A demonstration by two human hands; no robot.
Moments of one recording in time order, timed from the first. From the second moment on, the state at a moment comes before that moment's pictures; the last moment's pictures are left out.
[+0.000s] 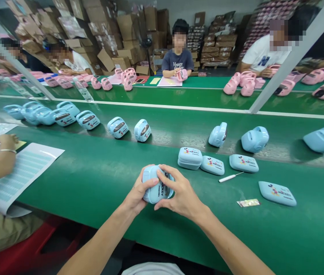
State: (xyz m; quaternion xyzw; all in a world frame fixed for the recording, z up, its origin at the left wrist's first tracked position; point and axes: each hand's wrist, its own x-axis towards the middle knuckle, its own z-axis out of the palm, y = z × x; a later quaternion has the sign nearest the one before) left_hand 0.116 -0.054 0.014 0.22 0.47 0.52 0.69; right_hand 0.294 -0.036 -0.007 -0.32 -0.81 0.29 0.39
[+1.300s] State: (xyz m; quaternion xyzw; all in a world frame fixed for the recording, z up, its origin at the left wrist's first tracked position) left_hand 0.047 -0.037 -0.053 0.59 0.49 0.38 0.52; right_hand 0.266 -0.013 -0.066 -0.37 -0.65 0.48 0.46
